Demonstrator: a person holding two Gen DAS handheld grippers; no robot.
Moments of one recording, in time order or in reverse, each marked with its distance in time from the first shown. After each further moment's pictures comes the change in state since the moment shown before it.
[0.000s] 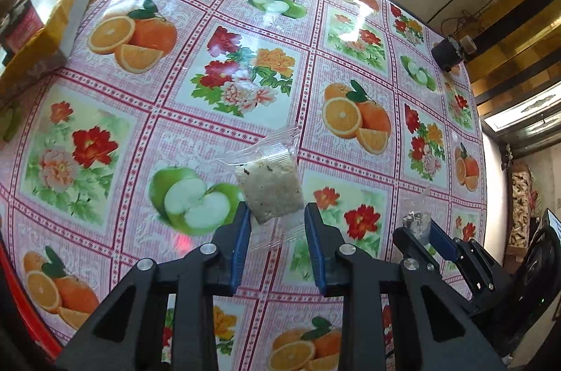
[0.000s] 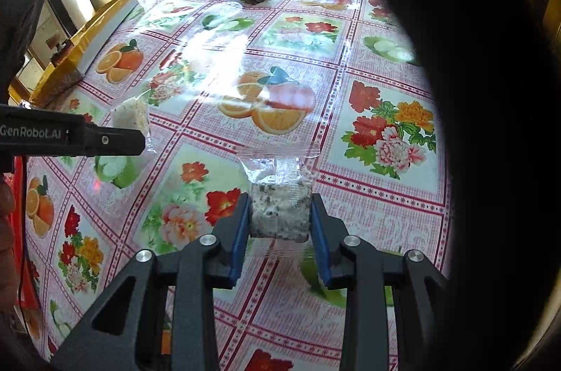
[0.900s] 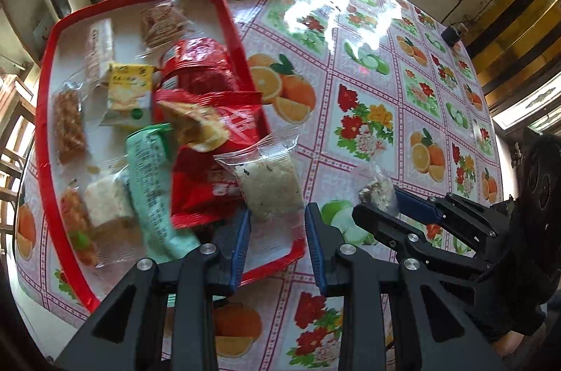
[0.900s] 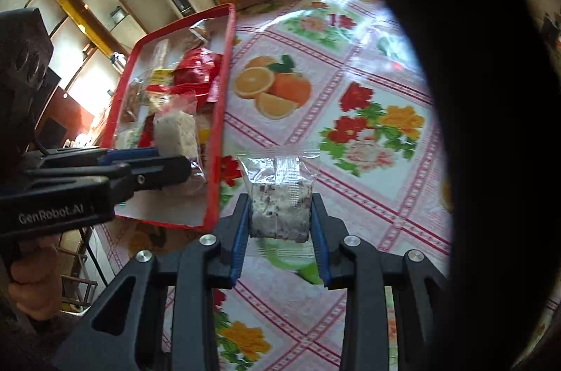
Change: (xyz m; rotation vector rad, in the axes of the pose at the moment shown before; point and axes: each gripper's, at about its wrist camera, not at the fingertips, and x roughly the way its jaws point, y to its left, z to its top) left arm -0.134 0.180 -0.197 -0.017 -0.072 0.072; right arm -0.066 0.246 -0.115 -0.165 0.072 0.369
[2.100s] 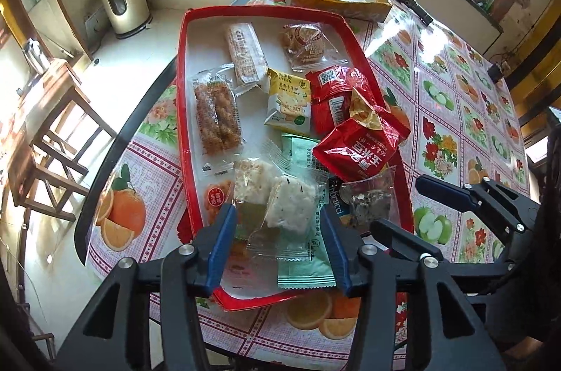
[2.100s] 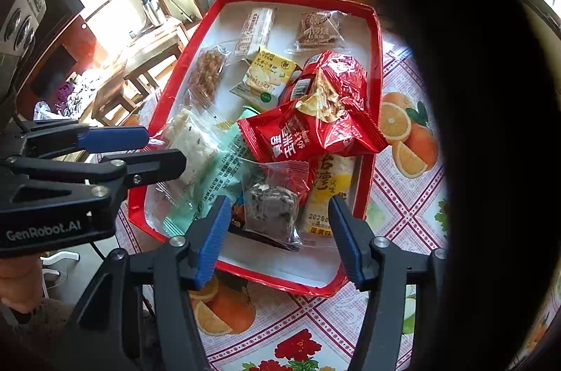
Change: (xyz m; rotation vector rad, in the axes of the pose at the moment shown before) left arm -0.051 0.090 -0.020 -0.095 -0.101 0.157; right arm 0.035 0.114 0.033 -0.247 0.060 -0.062
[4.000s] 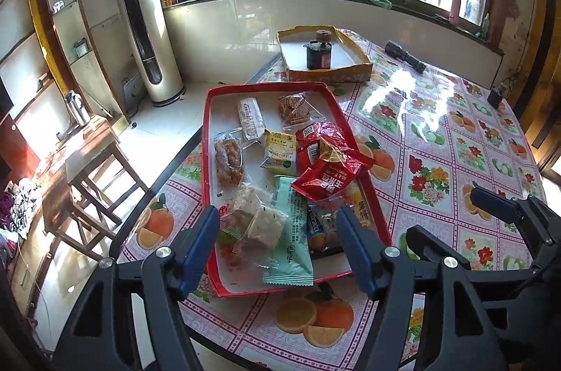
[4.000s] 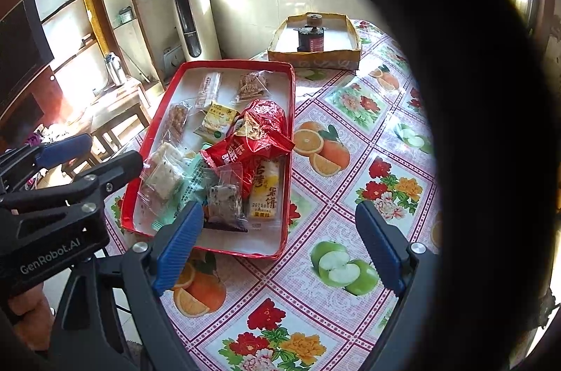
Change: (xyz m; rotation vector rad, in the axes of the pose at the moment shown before) left arm -0.064 -0.046 -0.040 0.034 -0.315 0.146; right arm -0.080 -0.009 -0.046 0.102 -0.237 -0.184
